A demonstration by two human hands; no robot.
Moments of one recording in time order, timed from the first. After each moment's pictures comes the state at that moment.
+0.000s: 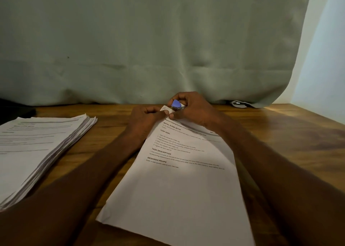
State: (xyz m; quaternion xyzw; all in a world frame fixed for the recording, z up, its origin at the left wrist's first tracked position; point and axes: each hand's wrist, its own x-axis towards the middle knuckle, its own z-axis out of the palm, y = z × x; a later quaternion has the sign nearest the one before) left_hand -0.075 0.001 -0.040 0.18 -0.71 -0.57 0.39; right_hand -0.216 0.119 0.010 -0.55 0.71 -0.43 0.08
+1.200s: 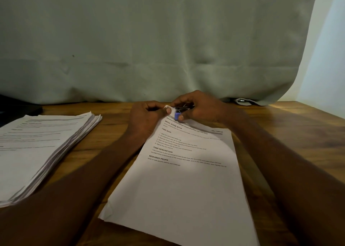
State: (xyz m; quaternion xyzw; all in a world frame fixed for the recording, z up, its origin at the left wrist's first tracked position) left_hand -0.069 0.004 -0.038 0.17 -0.70 -0.52 0.46; right_hand -0.237 0.120 0.011 -0.64 0.68 -0.34 0.09
